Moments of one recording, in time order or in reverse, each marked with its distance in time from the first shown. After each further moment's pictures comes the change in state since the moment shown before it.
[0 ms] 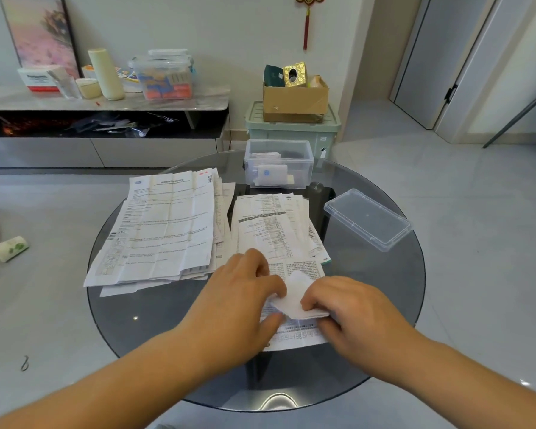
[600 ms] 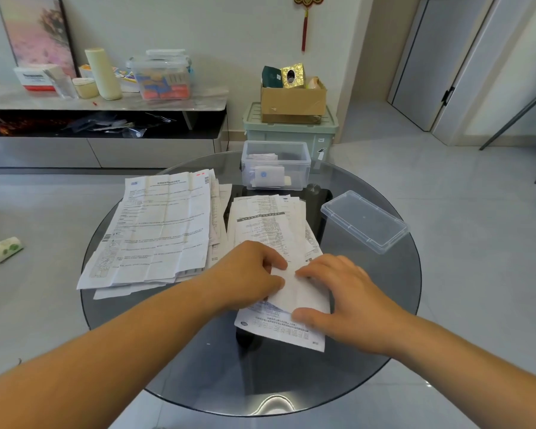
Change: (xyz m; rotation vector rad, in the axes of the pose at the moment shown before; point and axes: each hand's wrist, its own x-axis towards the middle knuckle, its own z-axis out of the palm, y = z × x) left_hand 0.057 -0.005 -0.004 -0.562 -0.159 -0.384; right_hand 0.023 0.015 -0.008 0.073 -0.144 0.191
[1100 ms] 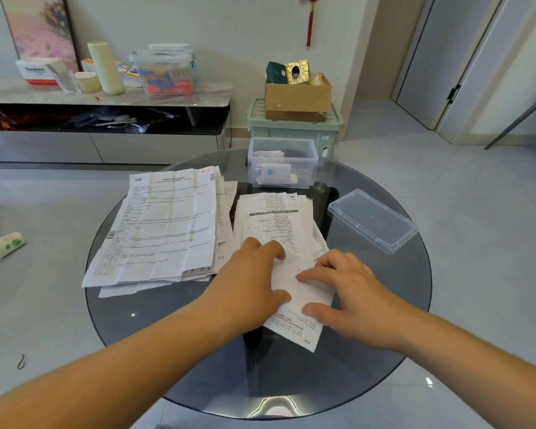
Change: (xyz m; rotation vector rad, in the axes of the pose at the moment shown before) left_hand -0.006 -0.019 0.011 0.281 0.177 0.164; right_hand 0.010 0.004 0.003 -0.008 -0.051 0.016
